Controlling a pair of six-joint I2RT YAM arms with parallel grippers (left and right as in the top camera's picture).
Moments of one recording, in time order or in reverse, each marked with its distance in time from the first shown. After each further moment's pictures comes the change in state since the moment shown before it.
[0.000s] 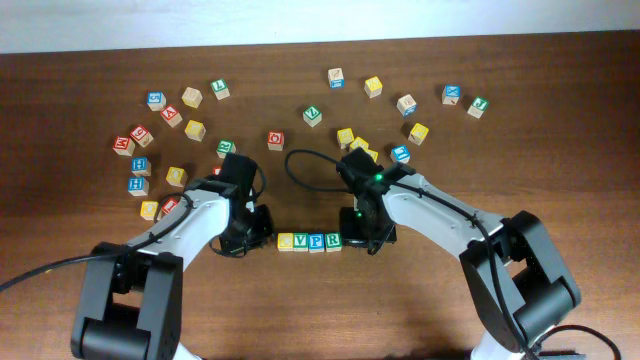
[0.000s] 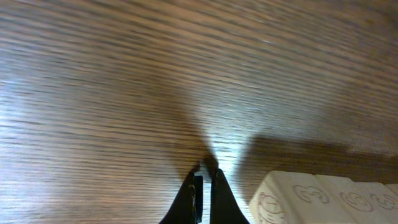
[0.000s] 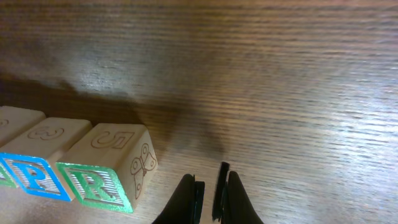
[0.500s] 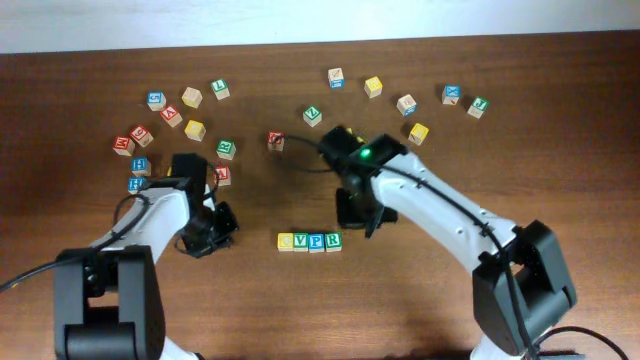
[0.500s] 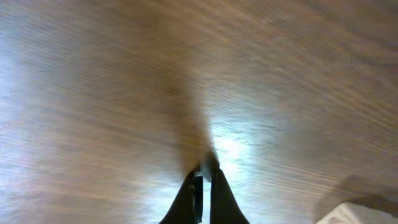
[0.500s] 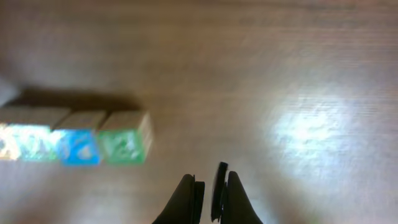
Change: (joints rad) left arm 0.230 0.000 -0.001 -0.051 -0.006 0.056; right arm 0.029 0.000 0.283 -0.343 0.217 0.029
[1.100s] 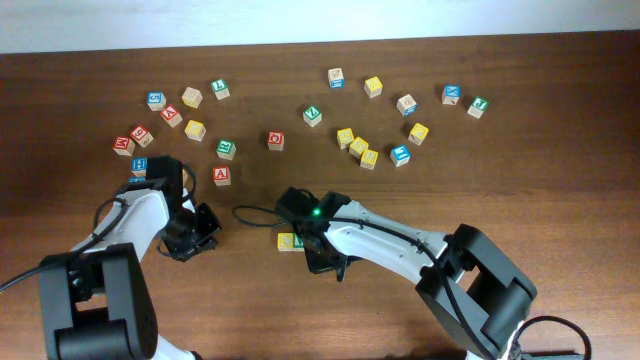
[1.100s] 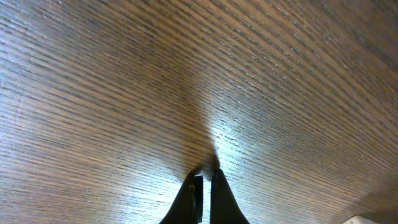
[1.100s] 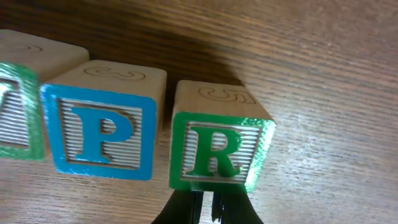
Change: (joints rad) left arm 0.131 0.000 -0.002 -0.027 0.007 0.012; right arm 0.272 0.090 -0.163 0.248 0.066 0.053
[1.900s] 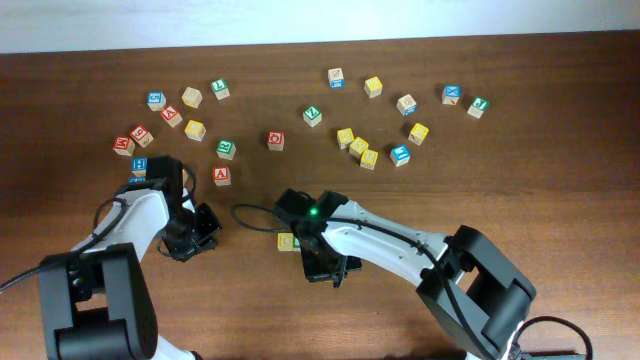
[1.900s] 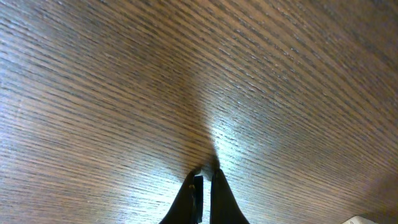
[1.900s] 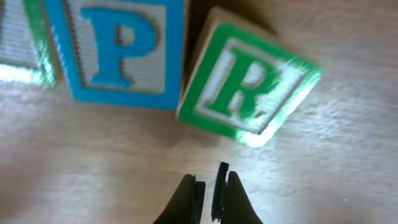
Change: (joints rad) left arm 0.000 0.000 0.000 0.000 0.000 0.000; right arm 0.013 0.000 0.026 -0.093 -0.130 0.073
